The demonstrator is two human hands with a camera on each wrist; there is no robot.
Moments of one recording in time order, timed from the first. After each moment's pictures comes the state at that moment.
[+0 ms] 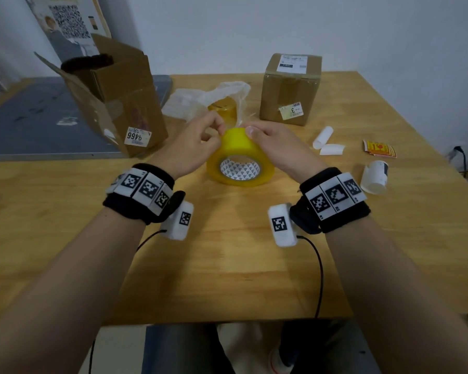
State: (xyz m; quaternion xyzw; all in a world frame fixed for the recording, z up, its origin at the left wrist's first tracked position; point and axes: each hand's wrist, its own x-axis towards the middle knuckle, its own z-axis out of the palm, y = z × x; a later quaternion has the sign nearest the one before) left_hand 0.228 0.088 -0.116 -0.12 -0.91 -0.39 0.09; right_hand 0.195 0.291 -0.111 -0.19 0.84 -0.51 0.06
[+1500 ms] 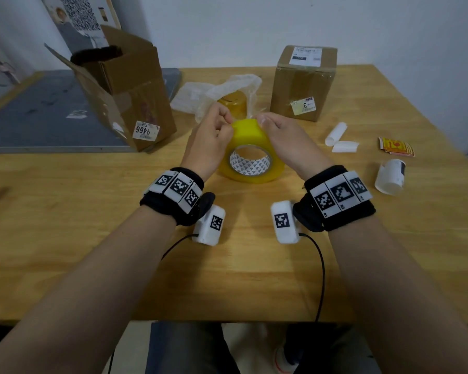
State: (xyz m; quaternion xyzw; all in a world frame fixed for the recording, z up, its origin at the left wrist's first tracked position) left_hand 0.206 0.106 -0.152 -0.02 -0.85 -0.48 0.21; right_hand 0.186 0.284 -0.117 -0.17 0.84 -0.51 0.05
